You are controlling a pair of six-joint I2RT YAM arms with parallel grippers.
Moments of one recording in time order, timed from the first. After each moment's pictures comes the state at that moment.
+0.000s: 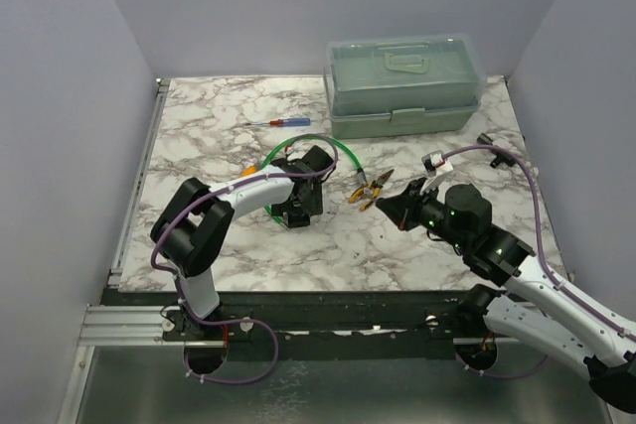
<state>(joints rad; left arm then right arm) -0.71 1.77 1.15 -0.67 -0.29 -0.72 0.76 0.71 0.63 -0.18 0.03 0.46</state>
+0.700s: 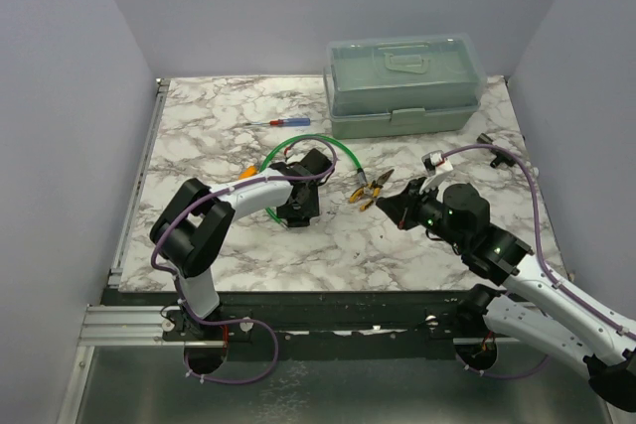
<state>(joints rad) -0.71 1.77 1.11 -0.60 -0.24 -0.73 0.76 0.73 0.63 -0.19 0.05 0.48</state>
